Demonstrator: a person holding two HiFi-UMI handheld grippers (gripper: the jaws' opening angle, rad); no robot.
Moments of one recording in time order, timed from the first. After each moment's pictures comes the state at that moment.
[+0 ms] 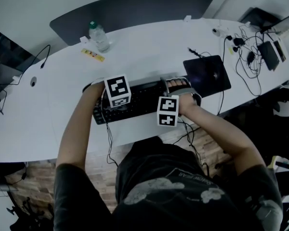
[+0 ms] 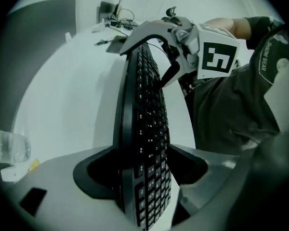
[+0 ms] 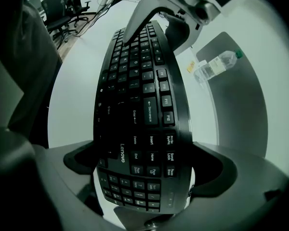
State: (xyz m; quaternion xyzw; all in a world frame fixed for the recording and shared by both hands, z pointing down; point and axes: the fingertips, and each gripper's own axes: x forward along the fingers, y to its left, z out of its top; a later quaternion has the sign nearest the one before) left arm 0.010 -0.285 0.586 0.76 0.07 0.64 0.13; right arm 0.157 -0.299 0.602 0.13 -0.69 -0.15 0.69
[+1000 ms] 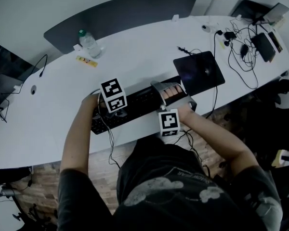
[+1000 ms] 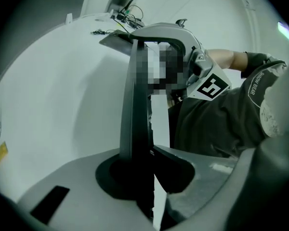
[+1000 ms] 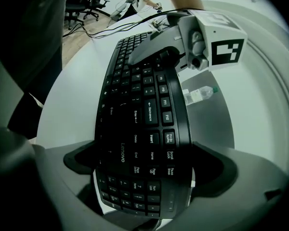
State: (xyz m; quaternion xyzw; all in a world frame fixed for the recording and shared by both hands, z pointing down) left arm 0.044 -0.227 0.574 0.74 0.10 0.61 0.26; right arm 0.161 -0.274 0.574 0.17 -0.71 -0.31 0.61
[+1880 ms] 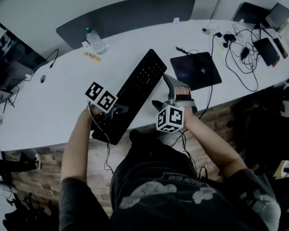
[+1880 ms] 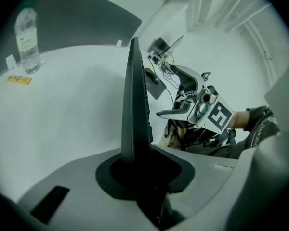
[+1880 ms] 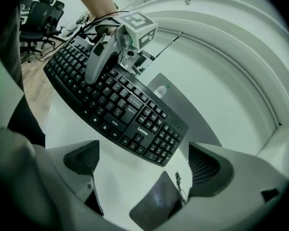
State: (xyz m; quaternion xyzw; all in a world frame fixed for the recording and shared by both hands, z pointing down) left arm 0.076 -0.194 0.532 0.79 -0.12 0.43 0.42; right arm 0.198 -0.261 0.514 0.38 -0.78 -0.23 0.44
